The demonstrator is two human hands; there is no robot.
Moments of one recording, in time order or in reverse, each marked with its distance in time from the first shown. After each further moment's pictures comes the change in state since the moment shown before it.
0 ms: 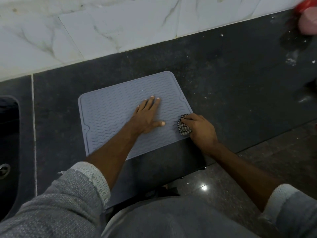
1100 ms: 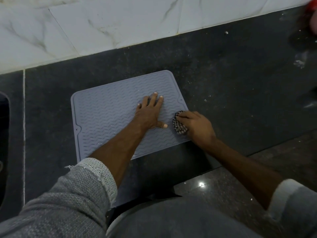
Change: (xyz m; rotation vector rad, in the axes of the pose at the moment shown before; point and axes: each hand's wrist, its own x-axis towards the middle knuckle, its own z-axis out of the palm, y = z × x) left_hand 0.035 0.026 -0.007 0.115 -0.103 -0.104; right_hand 0.029 0.019 -0.007 -0.075 -0.099 -0.167
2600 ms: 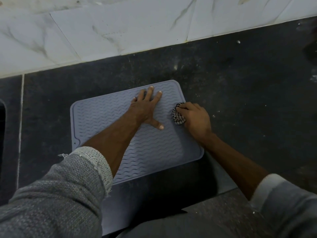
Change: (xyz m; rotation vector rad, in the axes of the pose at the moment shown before) left_hand 0.054 -0.048 -0.041 0.078 -0.054 -0.008; right_hand 0.089 0.020 0.007 0.037 0.175 0.049
